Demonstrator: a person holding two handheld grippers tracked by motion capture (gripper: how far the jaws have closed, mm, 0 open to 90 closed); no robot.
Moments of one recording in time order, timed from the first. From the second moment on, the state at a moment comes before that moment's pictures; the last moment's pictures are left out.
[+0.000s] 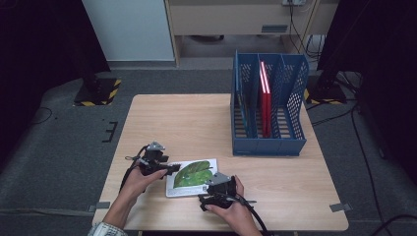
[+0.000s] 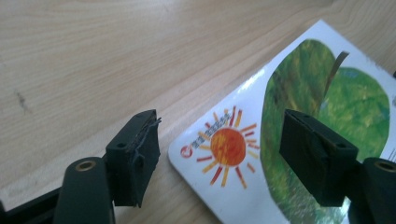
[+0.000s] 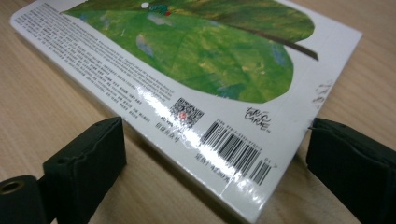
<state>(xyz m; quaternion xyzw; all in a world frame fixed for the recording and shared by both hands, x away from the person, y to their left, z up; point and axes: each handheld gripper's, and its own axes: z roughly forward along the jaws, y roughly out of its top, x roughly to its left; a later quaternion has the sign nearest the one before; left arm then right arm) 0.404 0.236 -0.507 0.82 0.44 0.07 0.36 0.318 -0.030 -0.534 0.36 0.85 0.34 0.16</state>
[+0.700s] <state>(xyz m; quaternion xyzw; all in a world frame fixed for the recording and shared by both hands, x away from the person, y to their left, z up) 0.426 0.230 -0.511 0.86 0.42 0.03 0.30 0.311 -0.032 -0.536 0.36 0.85 0.35 0.14</state>
